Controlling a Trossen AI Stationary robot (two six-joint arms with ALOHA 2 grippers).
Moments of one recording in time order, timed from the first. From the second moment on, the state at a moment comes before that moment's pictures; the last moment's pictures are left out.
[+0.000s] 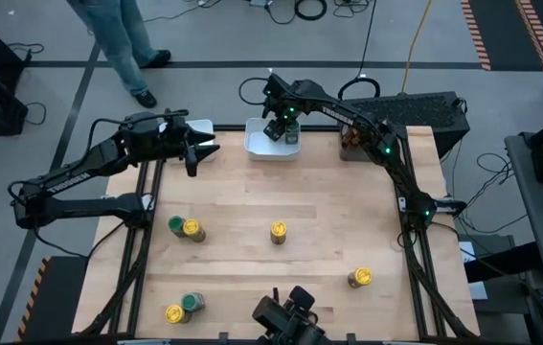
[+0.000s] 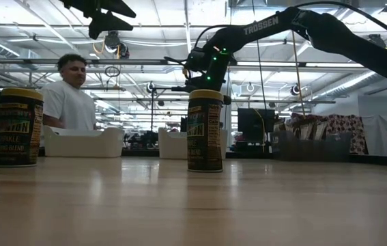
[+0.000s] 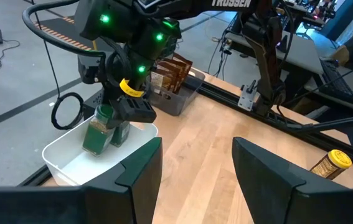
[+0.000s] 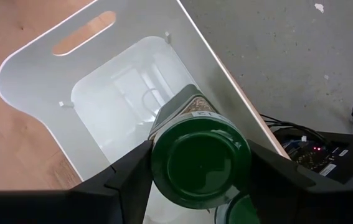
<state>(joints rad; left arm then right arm) 0.48 0.84 0.91 -0.35 0.15 -0.21 -0.61 2.38 2.34 -1.11 0.01 0.04</state>
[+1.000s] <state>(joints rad) 0.48 0.84 0.91 -0.35 0.15 -0.21 -0.61 2.37 2.34 -1.09 0.06 0.02</state>
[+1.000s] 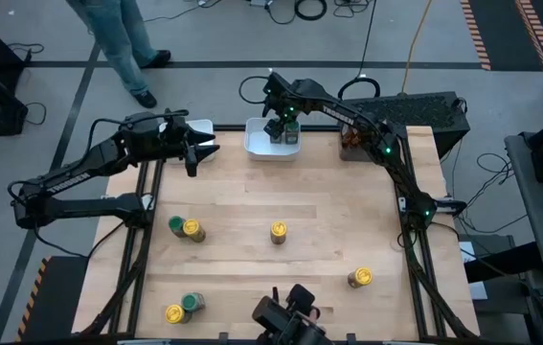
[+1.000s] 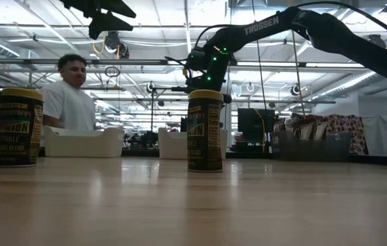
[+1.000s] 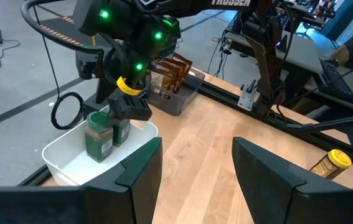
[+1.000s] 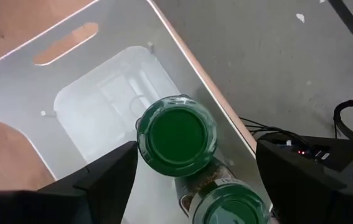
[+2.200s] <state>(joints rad) 0.48 0.84 0.91 -0.38 0.16 -0.21 -0.52 2.38 2.35 -1.03 0.13 -0.05</state>
